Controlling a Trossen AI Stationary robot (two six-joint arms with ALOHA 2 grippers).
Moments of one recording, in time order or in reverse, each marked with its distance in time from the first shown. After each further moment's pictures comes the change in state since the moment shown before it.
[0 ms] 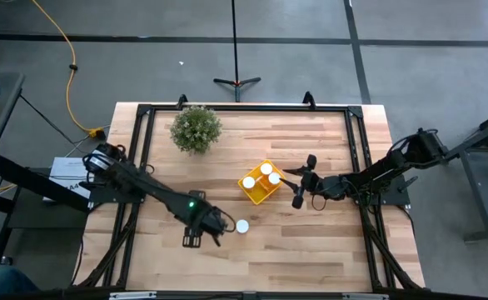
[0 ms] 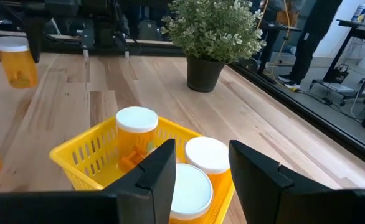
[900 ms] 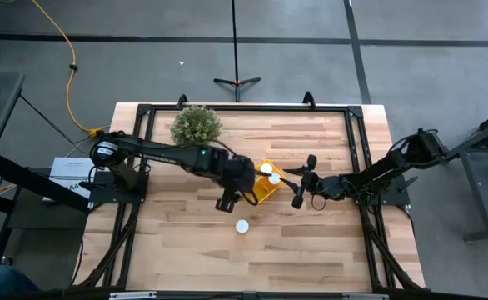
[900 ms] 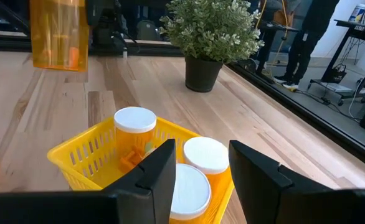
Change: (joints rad) left arm 0.353 0.000 0.281 0.227 0.022 0.612; right arm 0.000 0.000 0.000 0.002 0.010 -0.001
